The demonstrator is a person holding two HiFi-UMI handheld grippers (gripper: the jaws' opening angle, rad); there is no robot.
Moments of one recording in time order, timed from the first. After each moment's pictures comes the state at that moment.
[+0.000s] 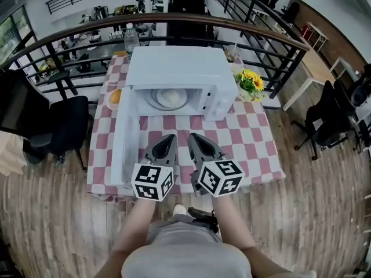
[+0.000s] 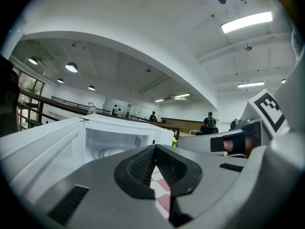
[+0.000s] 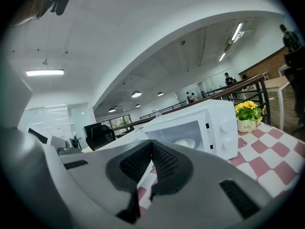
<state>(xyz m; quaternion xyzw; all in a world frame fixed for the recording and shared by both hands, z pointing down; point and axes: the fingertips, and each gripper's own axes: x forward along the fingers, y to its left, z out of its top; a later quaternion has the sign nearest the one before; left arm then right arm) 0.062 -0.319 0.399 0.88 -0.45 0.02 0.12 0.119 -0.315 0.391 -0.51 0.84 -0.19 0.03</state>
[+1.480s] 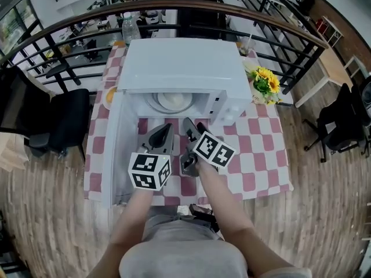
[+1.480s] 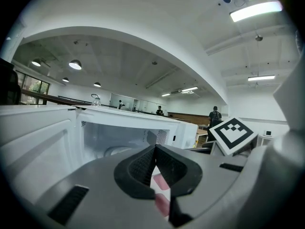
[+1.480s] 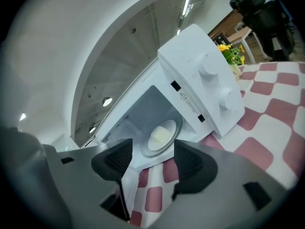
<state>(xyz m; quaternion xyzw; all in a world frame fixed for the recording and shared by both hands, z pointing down) 0.065 -0.424 0.441 0.86 -0.49 0.05 0.13 0.149 -0.465 0.510 -0.55 0.72 -0.40 0.10</state>
